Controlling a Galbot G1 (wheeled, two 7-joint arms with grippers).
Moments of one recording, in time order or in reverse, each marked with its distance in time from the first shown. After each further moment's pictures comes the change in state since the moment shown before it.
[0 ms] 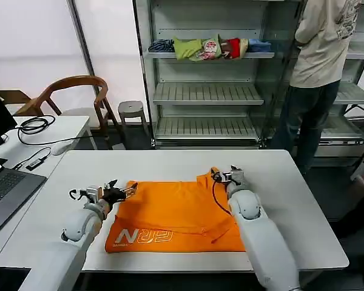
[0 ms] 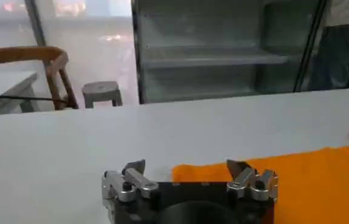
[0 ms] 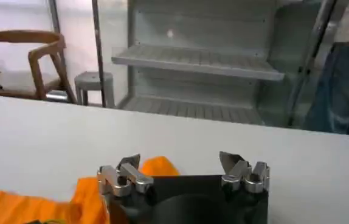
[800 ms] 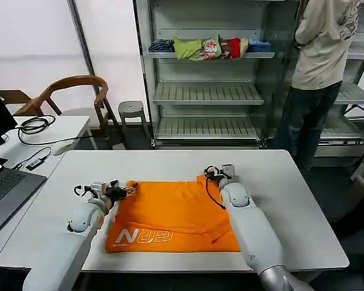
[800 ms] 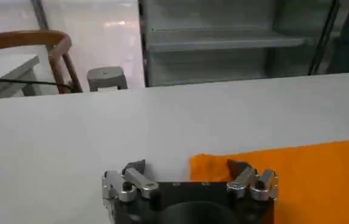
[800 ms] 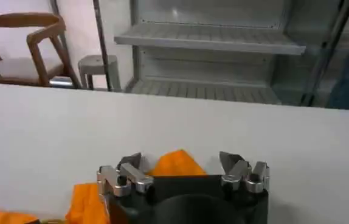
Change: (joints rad) left arm -0.082 -0.015 0.041 0.144 0.009 -0.002 0.009; right arm 0.088 0.047 0.004 -0.192 0.009 0.012 -0.039
